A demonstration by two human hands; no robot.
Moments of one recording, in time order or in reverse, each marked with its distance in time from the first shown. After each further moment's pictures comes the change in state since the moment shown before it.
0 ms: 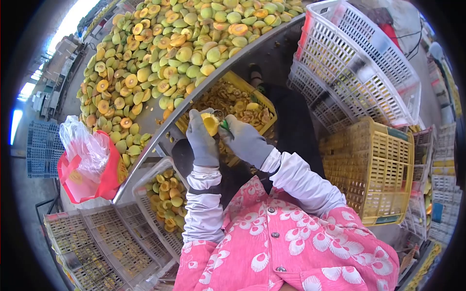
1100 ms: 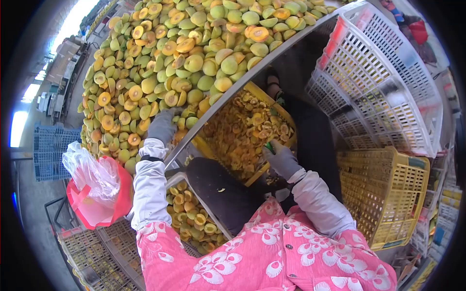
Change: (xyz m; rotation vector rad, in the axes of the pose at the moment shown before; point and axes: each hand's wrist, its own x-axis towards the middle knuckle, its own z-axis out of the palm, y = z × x) left_hand 0.220 0.072 -0.115 1.869 -0.593 0.380; right_hand 0.021 0.098 0.009 0.243 -0.128 0.545
